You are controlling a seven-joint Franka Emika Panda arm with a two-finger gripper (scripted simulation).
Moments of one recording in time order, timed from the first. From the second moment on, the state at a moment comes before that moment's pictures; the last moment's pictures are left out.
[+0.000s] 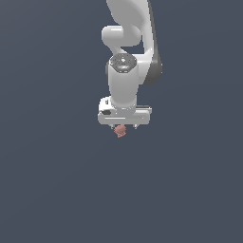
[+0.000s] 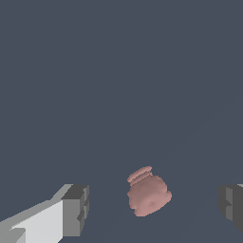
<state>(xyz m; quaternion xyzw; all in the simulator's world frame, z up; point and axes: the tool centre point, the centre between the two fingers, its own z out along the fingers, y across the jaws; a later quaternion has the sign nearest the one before) -0.014 0.010 0.172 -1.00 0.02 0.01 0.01</state>
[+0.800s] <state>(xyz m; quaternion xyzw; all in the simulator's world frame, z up) -0.008 0.002 0.180 -1.00 0.01 0.00 0.00</state>
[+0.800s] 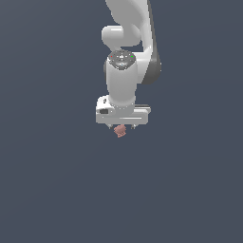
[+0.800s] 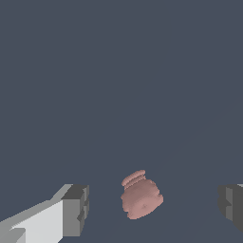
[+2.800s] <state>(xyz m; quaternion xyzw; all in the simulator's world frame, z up) -0.086 -0.008 0.091 -0.97 -0.26 0.00 0.00</state>
